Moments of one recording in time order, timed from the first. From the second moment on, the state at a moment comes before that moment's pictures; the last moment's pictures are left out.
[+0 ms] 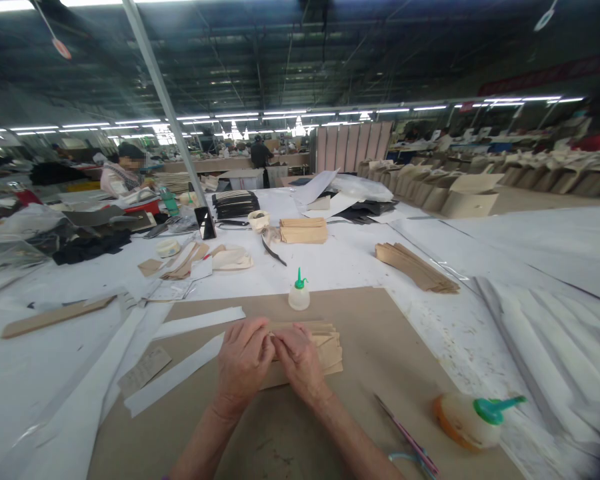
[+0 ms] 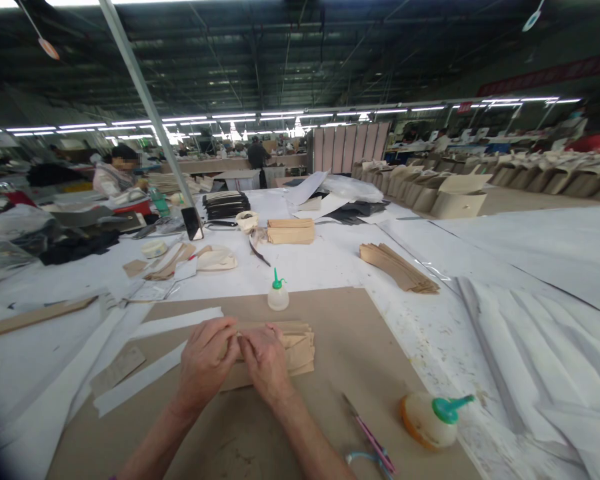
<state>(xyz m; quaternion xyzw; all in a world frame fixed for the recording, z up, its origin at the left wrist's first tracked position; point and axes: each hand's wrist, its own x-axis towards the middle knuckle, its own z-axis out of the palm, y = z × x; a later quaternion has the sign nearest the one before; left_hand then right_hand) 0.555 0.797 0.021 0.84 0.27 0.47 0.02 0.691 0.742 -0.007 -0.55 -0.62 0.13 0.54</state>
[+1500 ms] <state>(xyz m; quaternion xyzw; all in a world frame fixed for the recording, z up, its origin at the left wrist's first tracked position) 0.535 0.814 0.024 0.72 0.33 0.44 0.41 0.684 0.739 0.004 -0.52 -0.54 0.30 0.59</state>
